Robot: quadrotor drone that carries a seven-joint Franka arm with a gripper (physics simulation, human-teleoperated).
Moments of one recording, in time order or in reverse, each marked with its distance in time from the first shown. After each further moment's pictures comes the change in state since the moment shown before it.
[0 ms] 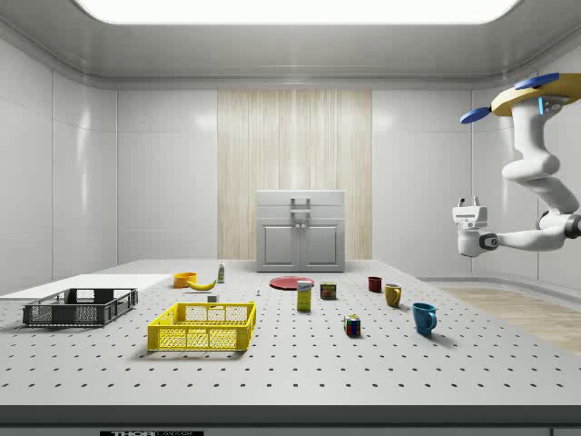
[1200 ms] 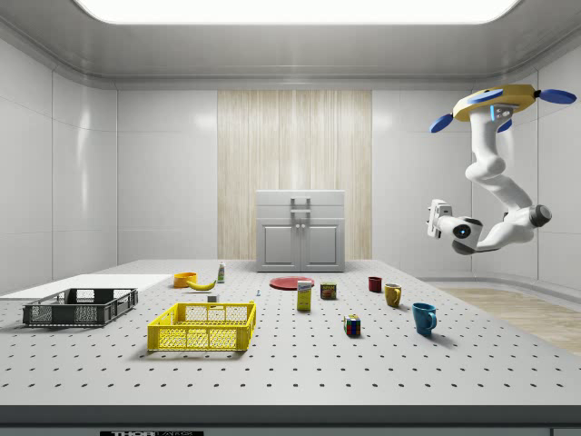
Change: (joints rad) arm 0.202 0.036 -0.609 0.003 0.927 -0.179 -0.153
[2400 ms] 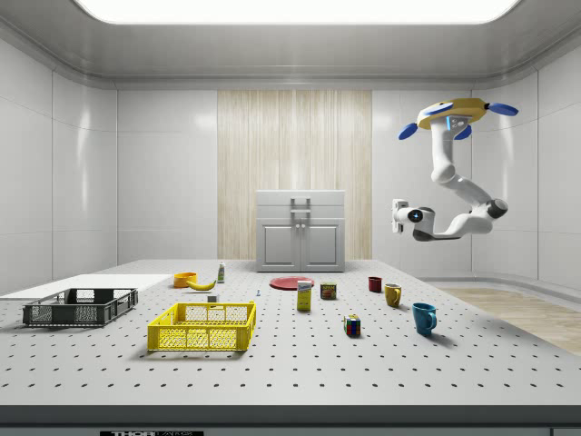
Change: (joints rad) arm 0.197 -0.120 -0.159 -0.091 0.064 0.119 0.025
